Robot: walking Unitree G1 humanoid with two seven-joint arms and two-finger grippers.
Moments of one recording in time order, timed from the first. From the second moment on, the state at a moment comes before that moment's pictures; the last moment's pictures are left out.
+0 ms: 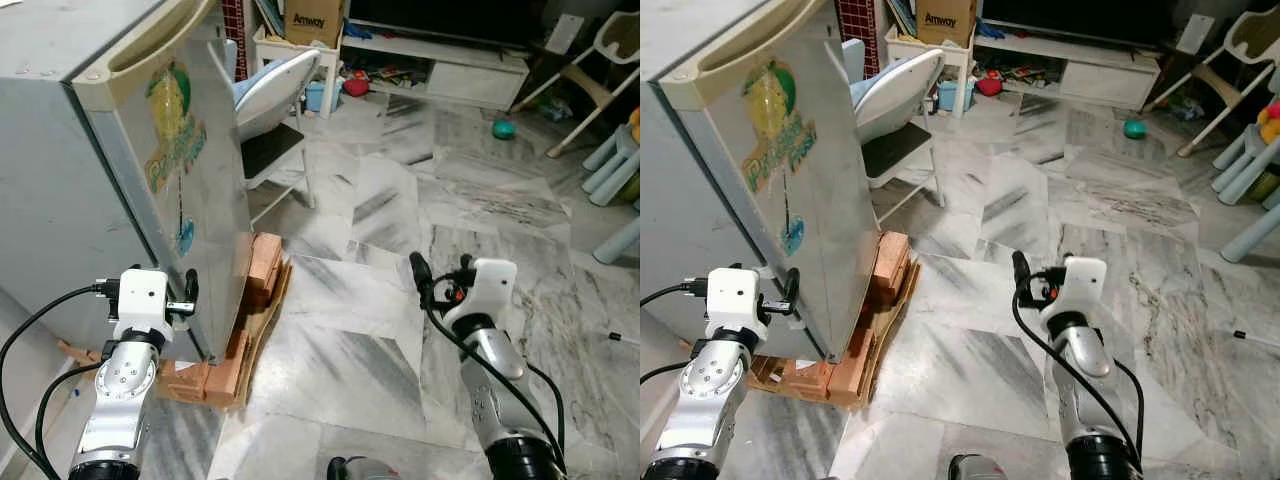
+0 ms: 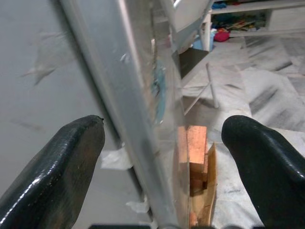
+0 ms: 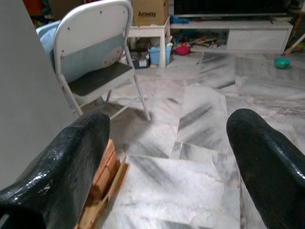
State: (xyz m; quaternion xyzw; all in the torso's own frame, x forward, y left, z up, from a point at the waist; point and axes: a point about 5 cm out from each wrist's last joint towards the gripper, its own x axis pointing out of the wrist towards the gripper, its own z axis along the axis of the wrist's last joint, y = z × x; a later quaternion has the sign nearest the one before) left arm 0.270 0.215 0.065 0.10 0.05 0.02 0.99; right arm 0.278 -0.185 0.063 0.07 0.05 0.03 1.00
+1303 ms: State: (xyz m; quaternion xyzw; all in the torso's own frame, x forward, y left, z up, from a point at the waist) left arm 0.364 0.182 0.107 0.07 0.03 0.00 1.00; right arm 0.212 -0.228 0.012 -0.04 0.28 0.01 0.96
